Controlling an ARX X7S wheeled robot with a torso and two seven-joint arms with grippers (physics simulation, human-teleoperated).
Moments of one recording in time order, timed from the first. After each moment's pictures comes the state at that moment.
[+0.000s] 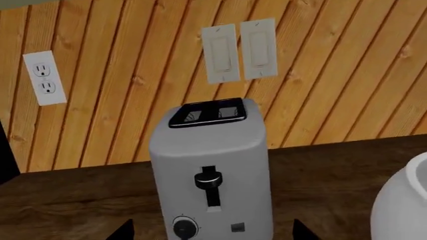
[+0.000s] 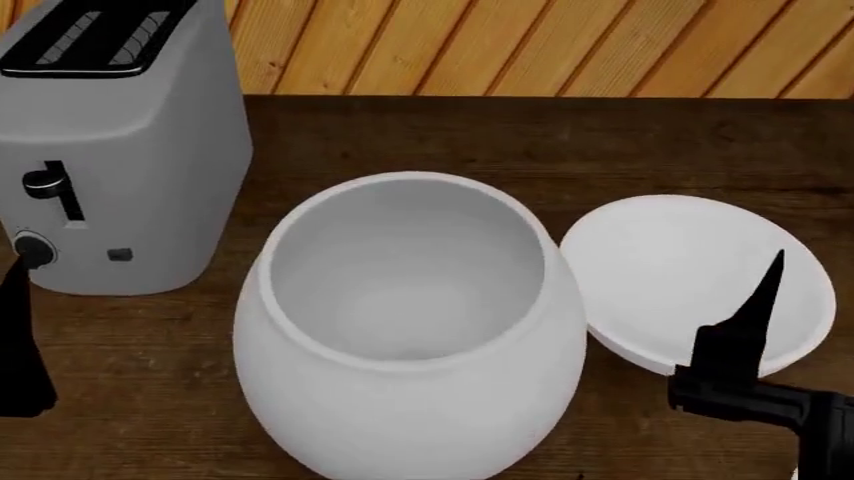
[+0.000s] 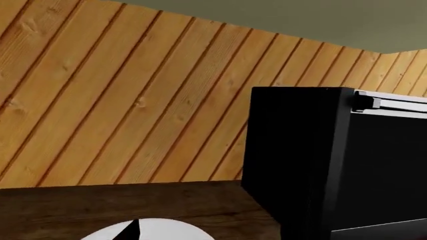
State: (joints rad) left arm -0.40 -0.39 -0.18 0.87 -0.49 -1.19 -0.21; right arm 0.27 0.35 0.23 -0.75 0.26 0.85 0.23
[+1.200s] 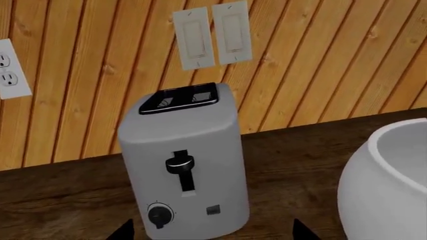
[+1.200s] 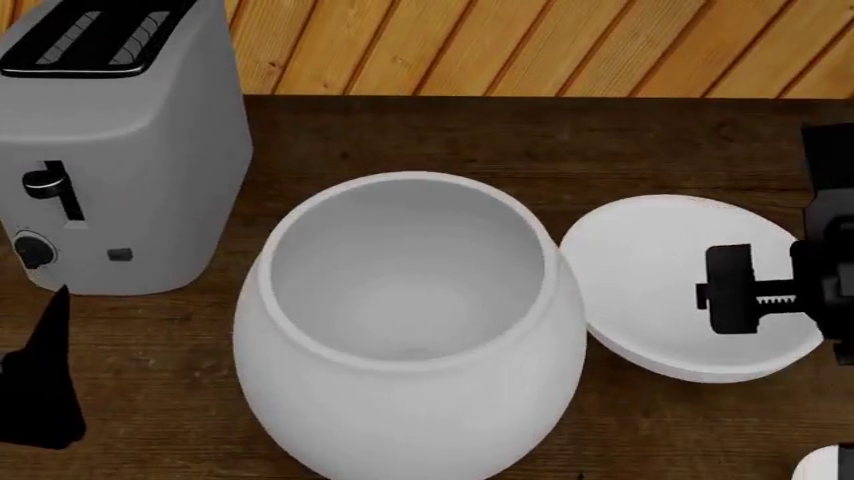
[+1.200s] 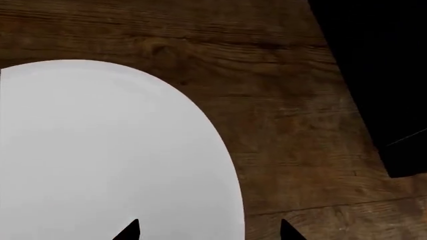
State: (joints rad) left arm -0.37 -0.42 -0.14 0.87 -0.55 -1.19 -0.21; right arm 1.33 0.47 -0.41 0.78 0.25 1.19 -0.13
